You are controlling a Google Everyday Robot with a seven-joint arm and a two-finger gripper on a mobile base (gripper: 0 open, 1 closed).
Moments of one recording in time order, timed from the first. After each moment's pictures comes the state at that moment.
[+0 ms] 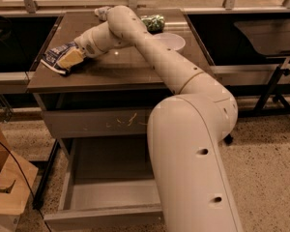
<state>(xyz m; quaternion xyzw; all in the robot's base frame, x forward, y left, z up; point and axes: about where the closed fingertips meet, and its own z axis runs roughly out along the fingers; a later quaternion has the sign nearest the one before) 0.796 0.250 0.831 -0.55 0.66 0.30 0.42</state>
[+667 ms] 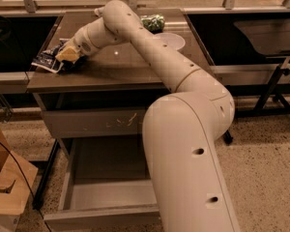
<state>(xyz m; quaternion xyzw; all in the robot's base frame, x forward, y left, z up) 0.791 0.260 0.842 -0.57 0.65 0.29 0.42</state>
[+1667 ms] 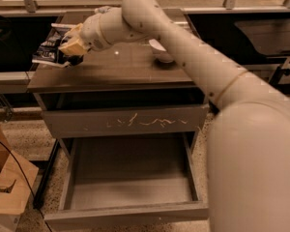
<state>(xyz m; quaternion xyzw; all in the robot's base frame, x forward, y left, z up) 0.715 0.220 0.917 -0.62 0.55 0.28 0.49</state>
